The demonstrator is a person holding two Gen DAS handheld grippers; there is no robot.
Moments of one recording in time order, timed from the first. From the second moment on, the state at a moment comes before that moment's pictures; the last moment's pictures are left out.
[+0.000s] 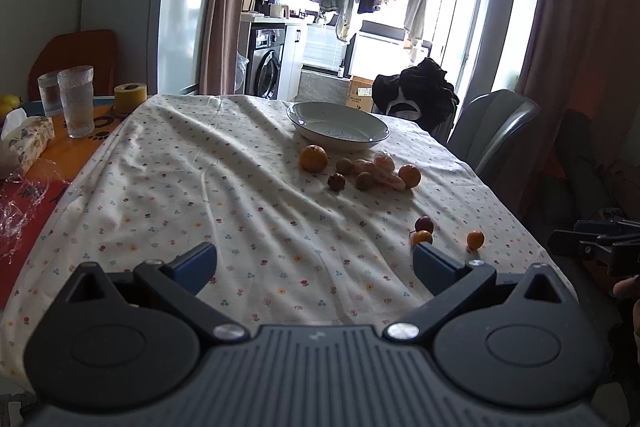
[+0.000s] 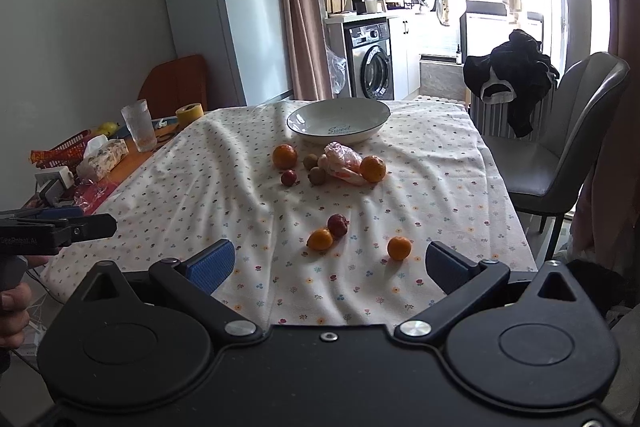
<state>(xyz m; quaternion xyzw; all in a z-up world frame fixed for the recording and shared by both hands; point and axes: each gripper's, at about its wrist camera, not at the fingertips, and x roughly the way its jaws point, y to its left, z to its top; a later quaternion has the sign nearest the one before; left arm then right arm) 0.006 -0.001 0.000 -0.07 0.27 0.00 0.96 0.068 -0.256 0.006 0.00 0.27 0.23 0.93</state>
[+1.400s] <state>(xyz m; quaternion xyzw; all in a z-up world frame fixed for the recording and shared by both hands) 0.117 -0.063 -0.060 -0.09 0.32 -0.07 0.94 0.145 -0.277 -0.065 0.05 0.31 0.25 0.92</state>
